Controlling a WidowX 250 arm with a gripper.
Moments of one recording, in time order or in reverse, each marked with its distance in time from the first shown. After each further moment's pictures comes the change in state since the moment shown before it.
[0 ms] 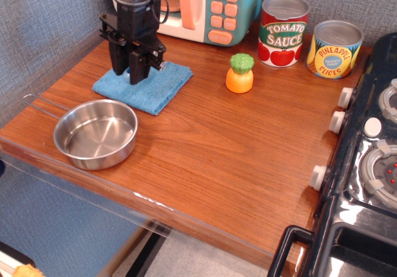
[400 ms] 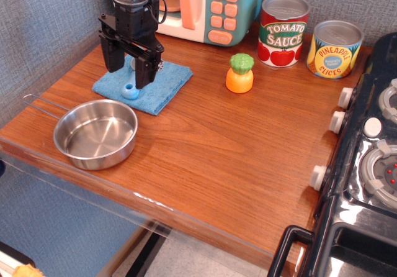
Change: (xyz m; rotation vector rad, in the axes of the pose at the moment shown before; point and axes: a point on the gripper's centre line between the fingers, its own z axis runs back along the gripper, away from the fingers) arm 0.001 -0.001 0.001 -0.017 -0.008 -0.018
